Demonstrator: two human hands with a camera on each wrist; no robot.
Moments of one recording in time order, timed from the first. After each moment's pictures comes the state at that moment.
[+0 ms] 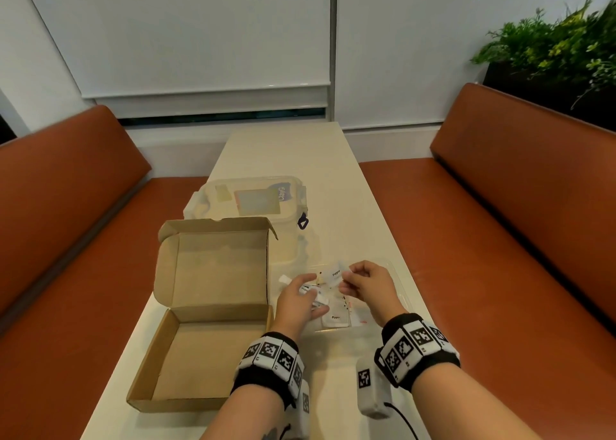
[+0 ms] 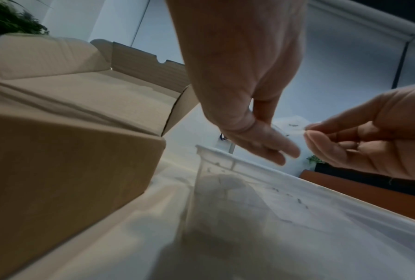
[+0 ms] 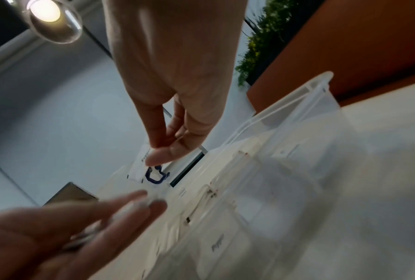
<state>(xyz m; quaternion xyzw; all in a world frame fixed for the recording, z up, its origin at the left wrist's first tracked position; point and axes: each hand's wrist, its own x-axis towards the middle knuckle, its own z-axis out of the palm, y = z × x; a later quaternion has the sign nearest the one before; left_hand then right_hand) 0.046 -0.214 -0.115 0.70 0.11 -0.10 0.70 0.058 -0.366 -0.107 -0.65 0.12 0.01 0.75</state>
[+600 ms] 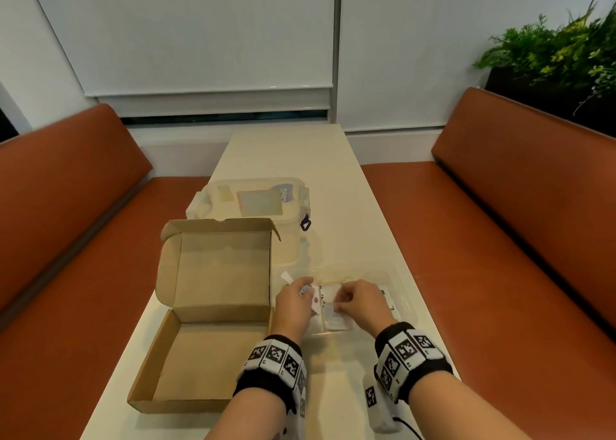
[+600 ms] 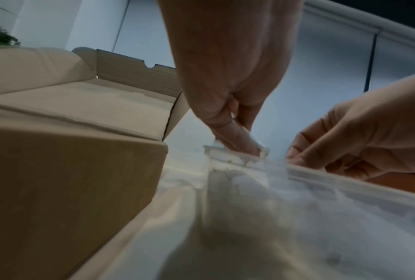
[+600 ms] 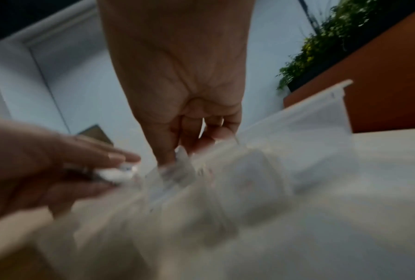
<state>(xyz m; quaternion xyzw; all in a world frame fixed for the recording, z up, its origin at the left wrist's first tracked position) 0.053 -0.207 -0.128 0.81 0.09 -0.03 0.58 0.053 -0.353 -0.115 -0.93 0.00 0.05 0.36</state>
